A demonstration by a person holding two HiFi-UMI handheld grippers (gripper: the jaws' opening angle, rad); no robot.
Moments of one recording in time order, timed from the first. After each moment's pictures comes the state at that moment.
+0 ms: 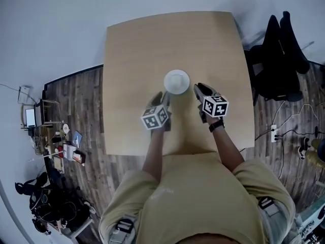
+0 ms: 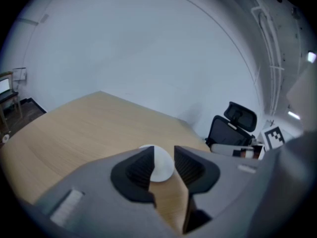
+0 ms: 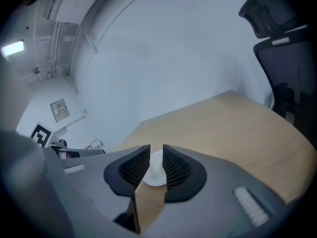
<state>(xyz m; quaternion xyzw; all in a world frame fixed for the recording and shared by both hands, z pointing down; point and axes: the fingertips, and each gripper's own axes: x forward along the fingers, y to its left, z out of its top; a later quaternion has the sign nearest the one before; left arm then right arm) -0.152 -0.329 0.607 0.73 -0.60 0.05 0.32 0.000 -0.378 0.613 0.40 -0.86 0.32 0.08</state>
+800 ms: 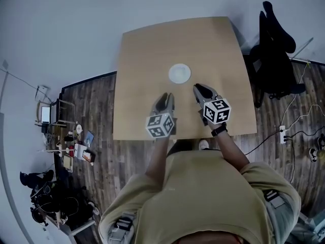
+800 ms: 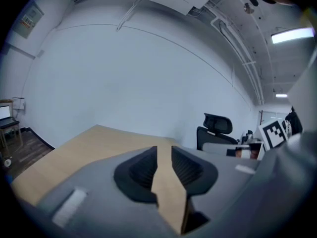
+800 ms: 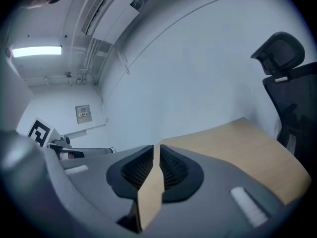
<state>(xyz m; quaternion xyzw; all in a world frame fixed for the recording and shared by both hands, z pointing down) -0.086 -0.182 0.480 0.76 -0.62 0.02 0.17 0.027 -0.228 0.489 0.35 -0.92 0.20 -0.01</state>
